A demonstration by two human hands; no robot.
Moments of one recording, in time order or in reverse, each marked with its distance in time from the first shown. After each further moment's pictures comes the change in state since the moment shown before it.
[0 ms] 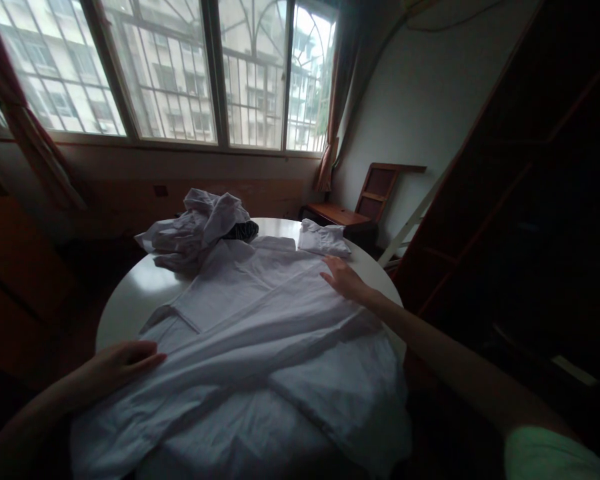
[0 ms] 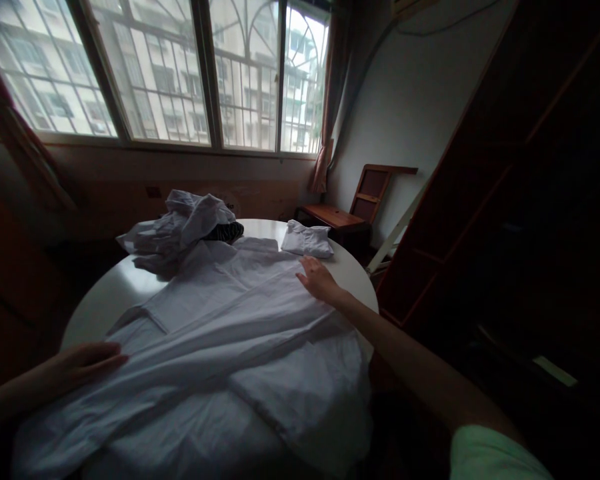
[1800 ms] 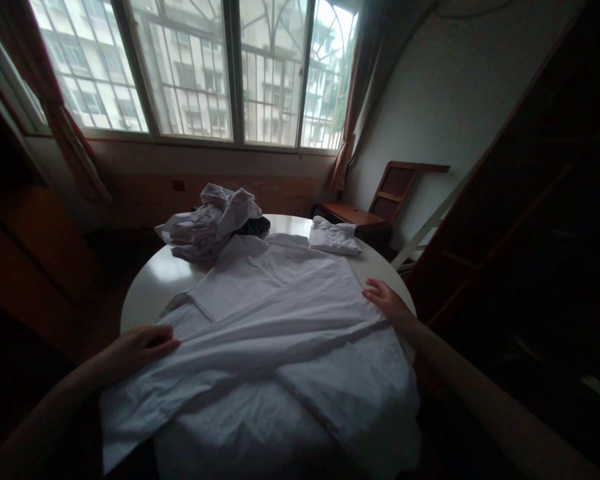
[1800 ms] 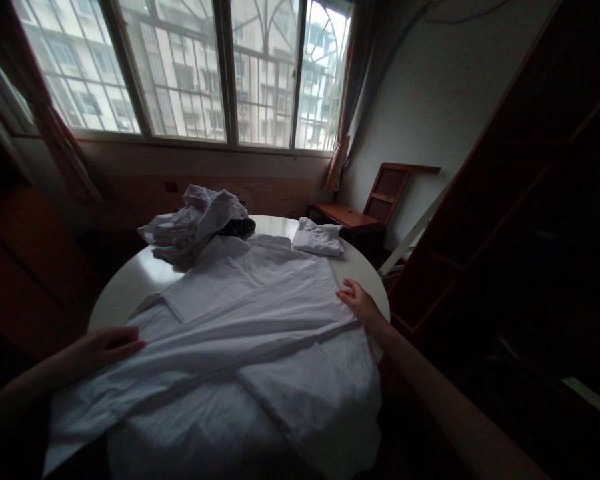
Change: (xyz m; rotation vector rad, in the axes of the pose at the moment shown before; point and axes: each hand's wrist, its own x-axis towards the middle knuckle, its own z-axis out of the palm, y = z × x) left_hand -0.006 -0.003 0.005 -0.049 0.077 0.074; right_hand -0.076 0.032 -0.007 0.749 -0.032 0.489
